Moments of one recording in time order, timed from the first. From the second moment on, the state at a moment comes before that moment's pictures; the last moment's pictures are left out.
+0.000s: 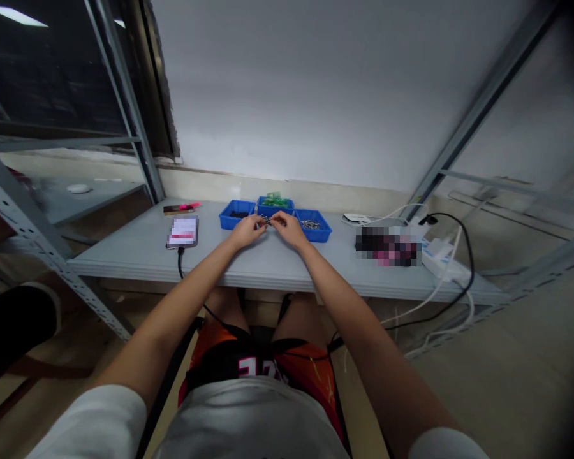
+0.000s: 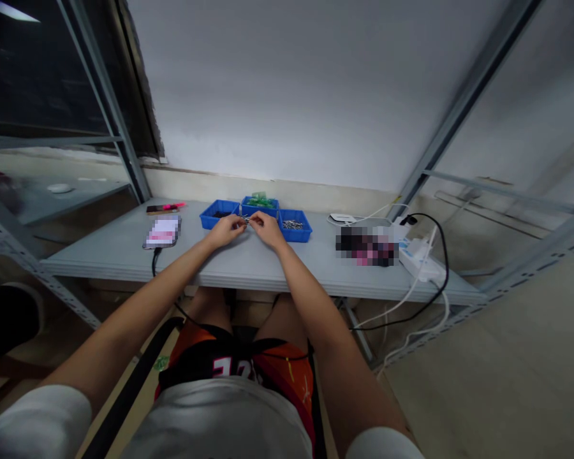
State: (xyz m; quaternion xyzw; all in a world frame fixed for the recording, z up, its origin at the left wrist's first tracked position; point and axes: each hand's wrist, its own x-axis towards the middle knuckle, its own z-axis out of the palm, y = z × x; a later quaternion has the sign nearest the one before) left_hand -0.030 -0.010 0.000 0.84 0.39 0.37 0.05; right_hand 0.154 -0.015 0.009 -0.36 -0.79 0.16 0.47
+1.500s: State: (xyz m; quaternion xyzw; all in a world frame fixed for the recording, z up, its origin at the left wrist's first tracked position) left_hand -0.028 -0.016 0.005 0.85 0.31 0.42 0.05; right_hand 0.153 -0.013 0.003 -0.36 -0.83 0.14 0.40
